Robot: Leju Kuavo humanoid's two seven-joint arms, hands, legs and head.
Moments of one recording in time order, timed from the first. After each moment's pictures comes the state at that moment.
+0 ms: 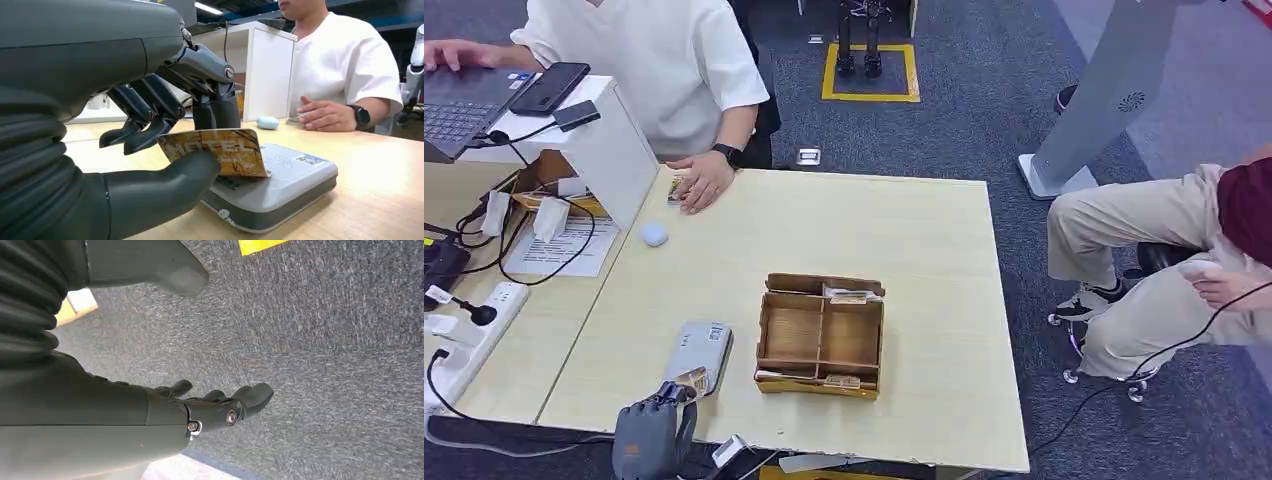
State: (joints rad) left arm 0.21 -0.16 0.00 -1.28 -1.44 0.70 -0.20; right arm -0.07 0.01 1.38 0.01 -1.50 -0.69 -0.20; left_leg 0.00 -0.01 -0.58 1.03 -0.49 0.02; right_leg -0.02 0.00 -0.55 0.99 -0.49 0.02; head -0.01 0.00
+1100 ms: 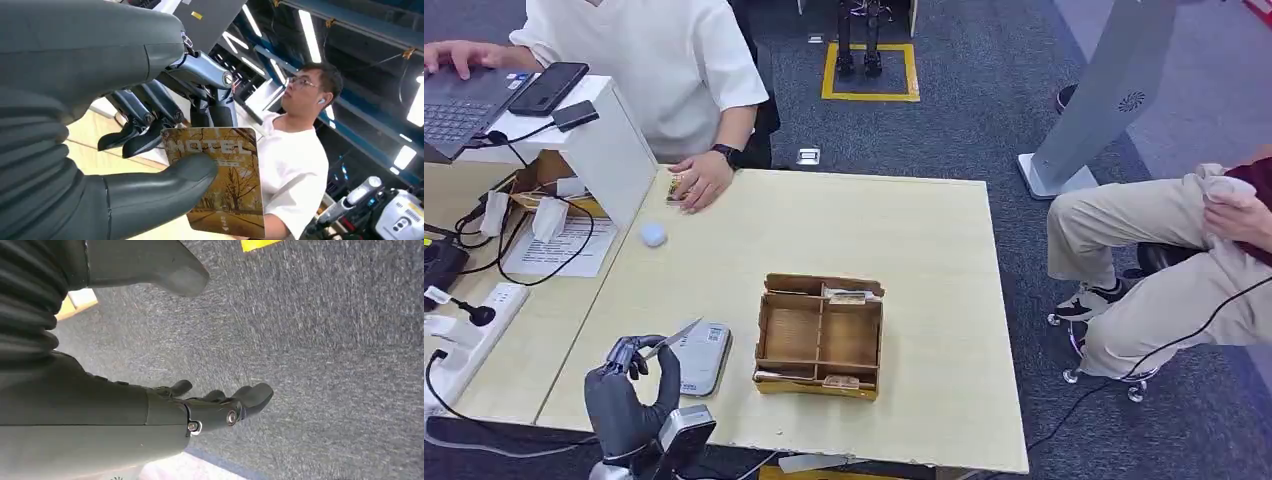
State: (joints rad) left arm 0.17 -0.30 -0.03 -1.57 -0.81 0.70 -0.62; right arm -0.07 0.01 1.38 0.01 -1.46 -0.69 -0.19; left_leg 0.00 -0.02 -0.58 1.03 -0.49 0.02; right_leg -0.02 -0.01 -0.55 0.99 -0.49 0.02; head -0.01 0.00
